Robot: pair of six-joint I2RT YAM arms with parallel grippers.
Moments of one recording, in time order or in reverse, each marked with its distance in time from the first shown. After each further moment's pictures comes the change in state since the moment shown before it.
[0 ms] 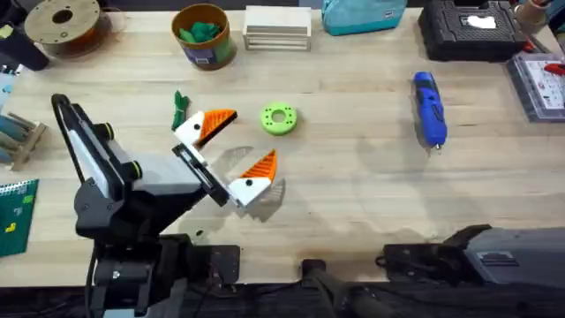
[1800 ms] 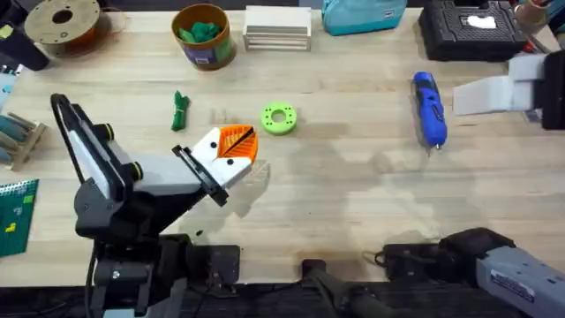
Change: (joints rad) left arm 0.000 0.000 0.000 0.000 0.000 0.010; right arm -0.241 -0.524 -1.063 0.184 0.067 0.188
